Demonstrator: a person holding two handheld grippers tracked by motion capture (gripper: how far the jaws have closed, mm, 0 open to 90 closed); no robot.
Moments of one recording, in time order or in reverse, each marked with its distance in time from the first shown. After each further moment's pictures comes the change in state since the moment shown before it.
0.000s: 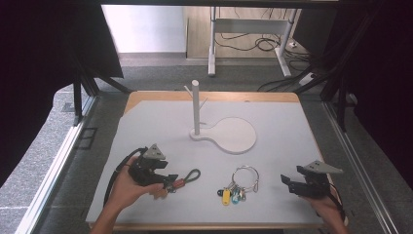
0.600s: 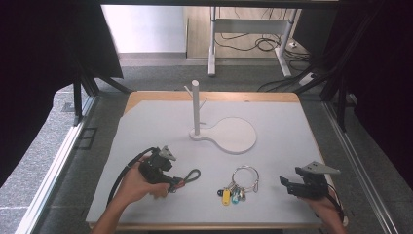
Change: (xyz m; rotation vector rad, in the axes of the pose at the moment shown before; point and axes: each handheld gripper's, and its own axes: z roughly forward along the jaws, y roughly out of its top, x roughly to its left) left arm 0.002 0.008 0.035 0.160 -0.010 0.043; right arm 0.003 -0.002 0.003 0.022 0.003 -0.008
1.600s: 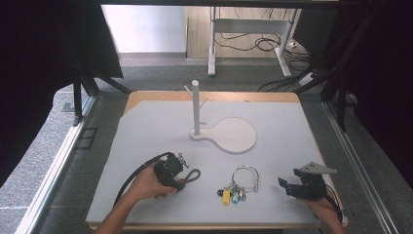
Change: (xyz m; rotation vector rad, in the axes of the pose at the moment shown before) left arm -0.002 0.011 0.047 0.222 0.007 0.112; right arm 0.002 -0.002 0.004 0.033 0.007 -0.002
